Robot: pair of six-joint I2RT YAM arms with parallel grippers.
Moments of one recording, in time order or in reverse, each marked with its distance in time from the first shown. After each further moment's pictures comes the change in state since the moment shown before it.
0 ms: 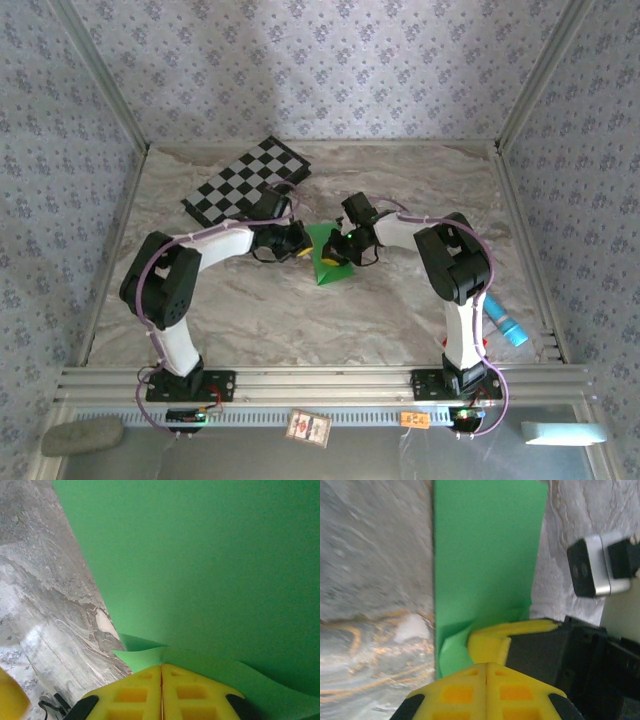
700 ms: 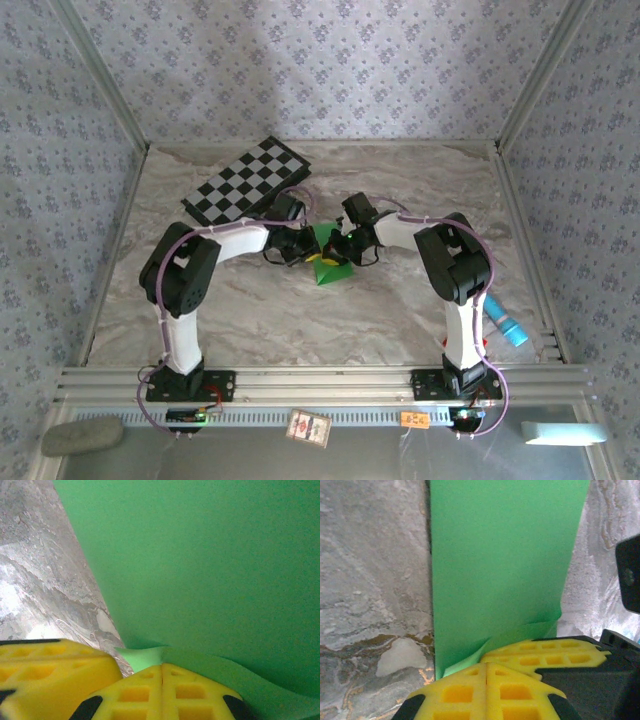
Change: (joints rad) left arm -0.041 0.134 0.078 -0.027 -0.026 0.001; right arm -0.002 0.000 -0.008 0.010 -0.004 0.000
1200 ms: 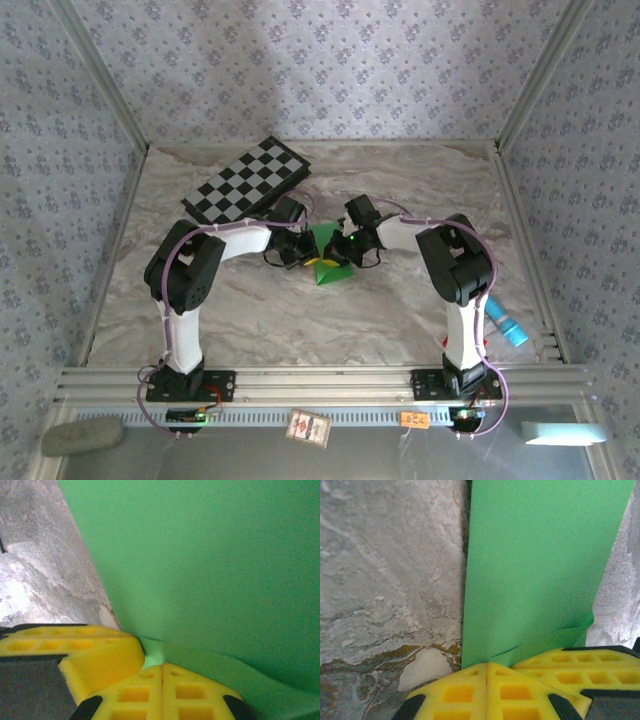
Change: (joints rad) left arm -0.001 0.031 0.003 -0.026 -0.011 0.035; right arm -0.010 -0.028 -0.048 0.057 -0.023 0.014
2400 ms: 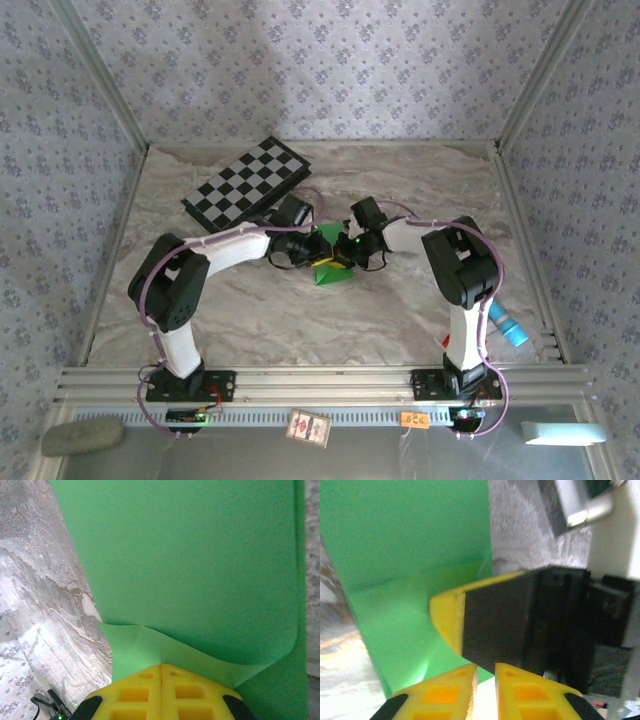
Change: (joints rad) left arm -0.087 -0.147 -0.029 -0.002 0.053 0.033; right arm -0.022 -0.028 -0.056 -0.002 0.025 -0.057
